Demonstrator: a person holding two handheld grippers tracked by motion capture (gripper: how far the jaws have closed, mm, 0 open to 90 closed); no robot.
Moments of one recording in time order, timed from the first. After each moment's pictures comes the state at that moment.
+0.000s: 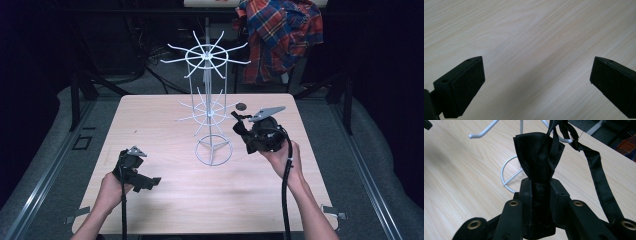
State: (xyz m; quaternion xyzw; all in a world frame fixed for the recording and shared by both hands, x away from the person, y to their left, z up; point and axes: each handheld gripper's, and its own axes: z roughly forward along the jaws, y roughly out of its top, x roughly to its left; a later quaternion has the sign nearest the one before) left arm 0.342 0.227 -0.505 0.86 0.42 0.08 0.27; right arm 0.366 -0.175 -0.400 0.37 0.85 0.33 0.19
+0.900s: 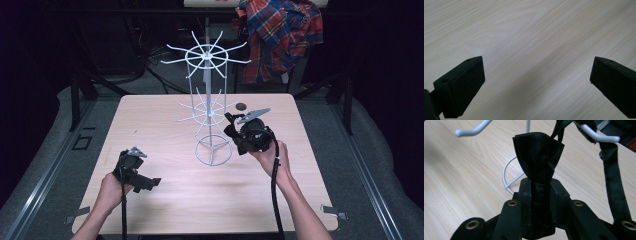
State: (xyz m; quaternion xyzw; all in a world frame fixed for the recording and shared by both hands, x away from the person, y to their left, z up) left arm 0.341 0.226 -0.507 0.86 0.42 0.08 0.27; right arm 0.384 -0.153 -0.424 0.36 0.86 0.32 0.18
